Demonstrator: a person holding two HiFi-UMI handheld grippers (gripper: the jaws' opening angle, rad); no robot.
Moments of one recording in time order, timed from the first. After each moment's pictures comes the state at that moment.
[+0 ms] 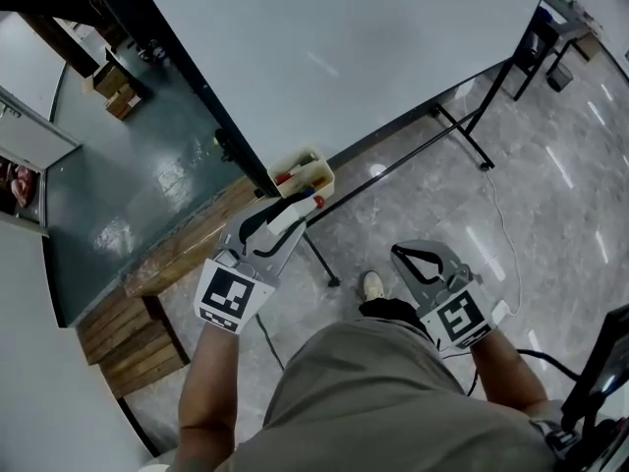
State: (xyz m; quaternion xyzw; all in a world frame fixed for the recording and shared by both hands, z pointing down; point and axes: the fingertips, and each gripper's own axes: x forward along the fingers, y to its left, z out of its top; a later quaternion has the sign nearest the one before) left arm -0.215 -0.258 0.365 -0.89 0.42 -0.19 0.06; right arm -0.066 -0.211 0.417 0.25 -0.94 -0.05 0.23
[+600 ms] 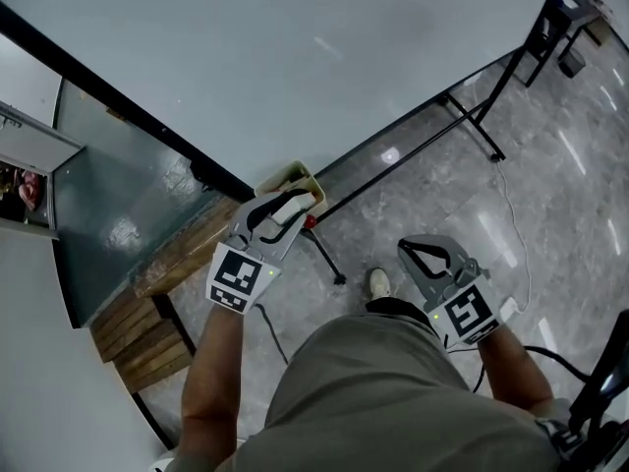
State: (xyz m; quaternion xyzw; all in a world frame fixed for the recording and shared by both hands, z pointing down) left arm -0.205 -0.340 0.424 -0.88 0.41 -0.25 0.02; right arm -0.040 -0.277 0.433 0.25 -0.94 -0.02 0.22
